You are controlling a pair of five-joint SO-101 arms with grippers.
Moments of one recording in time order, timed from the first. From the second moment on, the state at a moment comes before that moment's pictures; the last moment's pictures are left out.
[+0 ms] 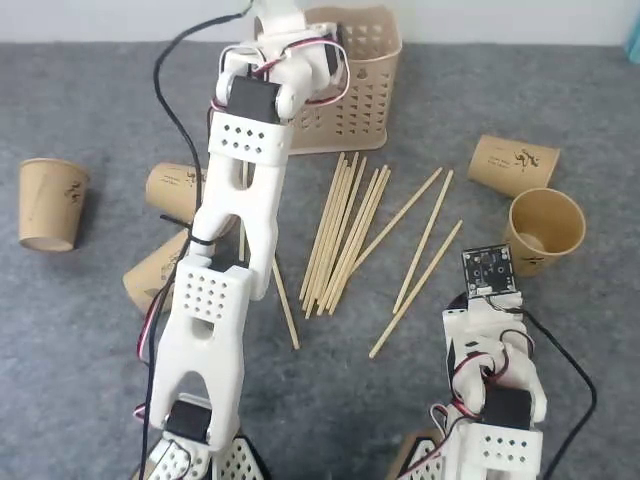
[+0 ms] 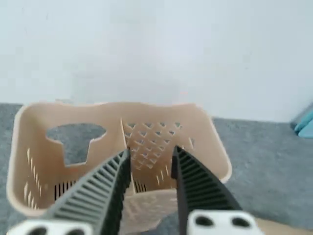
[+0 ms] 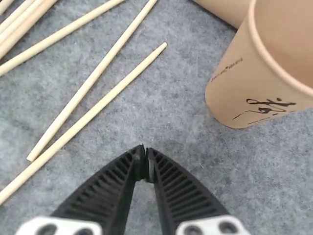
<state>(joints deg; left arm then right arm) 9.9 52.0 -79.9 69.8 24.0 4.3 -102.8 95.5 60.4 15.5</state>
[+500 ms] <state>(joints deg) 8.6 58.5 -79.1 66.1 21.5 4.3 -102.8 95.5 60.4 15.5</state>
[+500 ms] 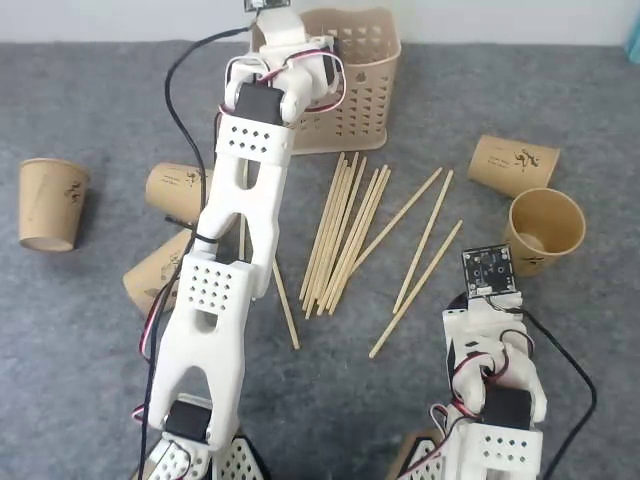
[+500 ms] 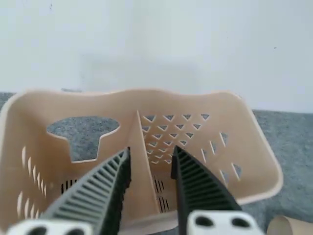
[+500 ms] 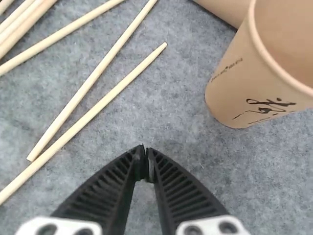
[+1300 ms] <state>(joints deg) 8.7 57.9 -78.2 78.7 20.4 4.3 -102.8 95.5 60.4 15.5</state>
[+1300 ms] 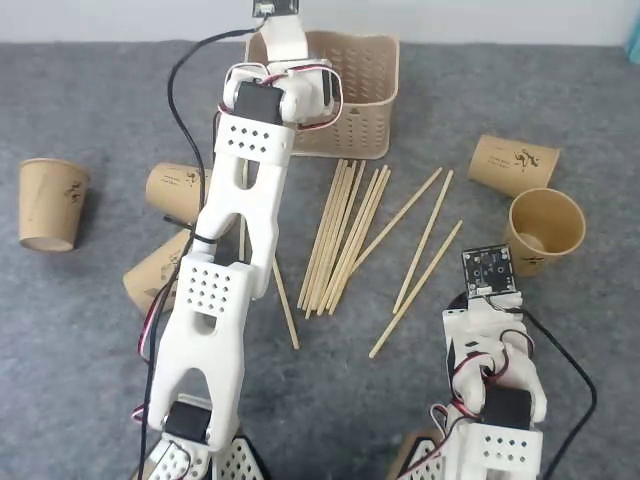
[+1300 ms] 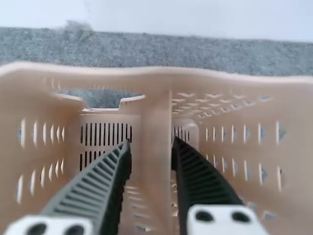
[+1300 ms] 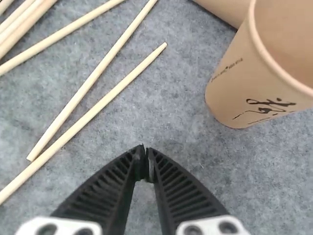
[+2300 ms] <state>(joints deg) 13.1 64.7 -91.8 98.0 22.5 4.3 -102.8 95.5 59.4 15.5</state>
